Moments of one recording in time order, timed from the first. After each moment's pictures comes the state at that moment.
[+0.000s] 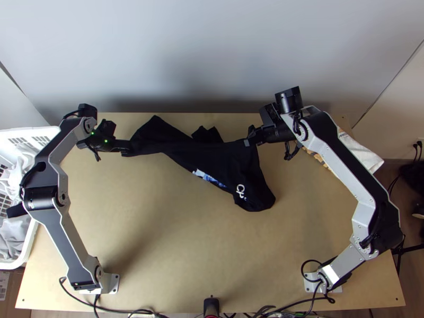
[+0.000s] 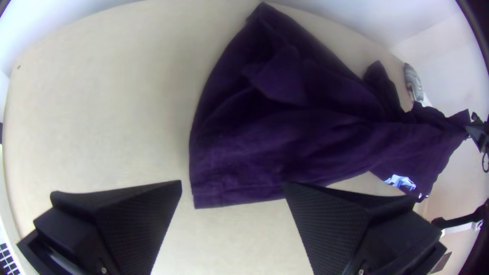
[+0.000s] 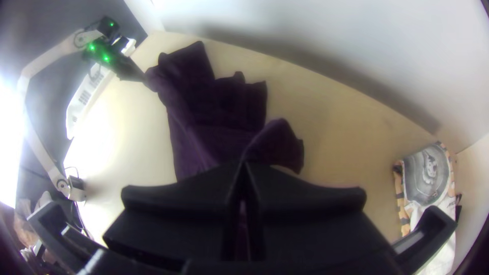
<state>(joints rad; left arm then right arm) 0.15 2.09 1.68 -0.84 0.37 0.28 0.43 1.75 1.72 -0.83 -0.26 -0.01</state>
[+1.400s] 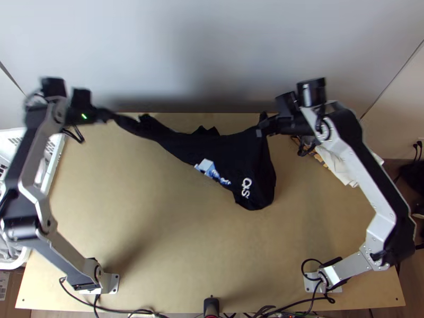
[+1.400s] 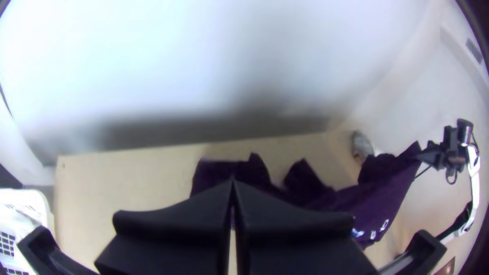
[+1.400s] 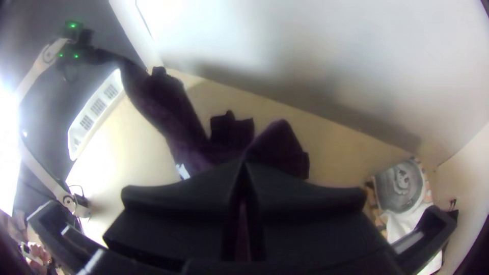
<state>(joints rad) 0.17 1.79 1.80 -0.75 0.54 0.12 0.37 1.64 1.78 -0.84 -0.26 0.00</state>
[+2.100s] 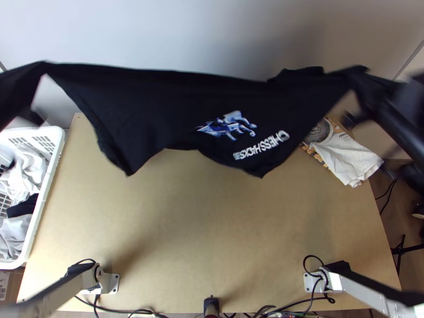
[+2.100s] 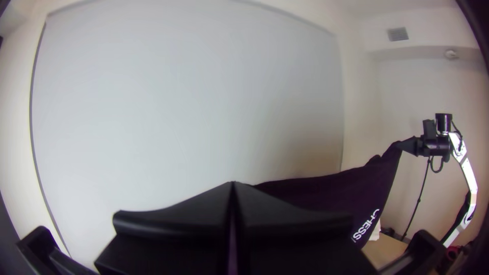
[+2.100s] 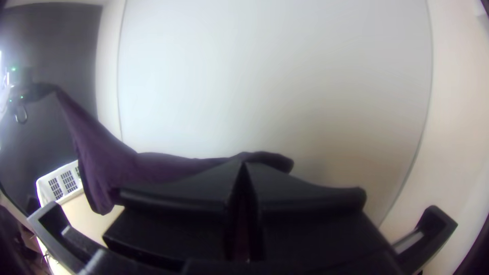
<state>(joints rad) 0.16 1.14 1.92 -0.67 0.52 0.02 0.25 1.17 1.89 -0.74 -0.10 -0.07</state>
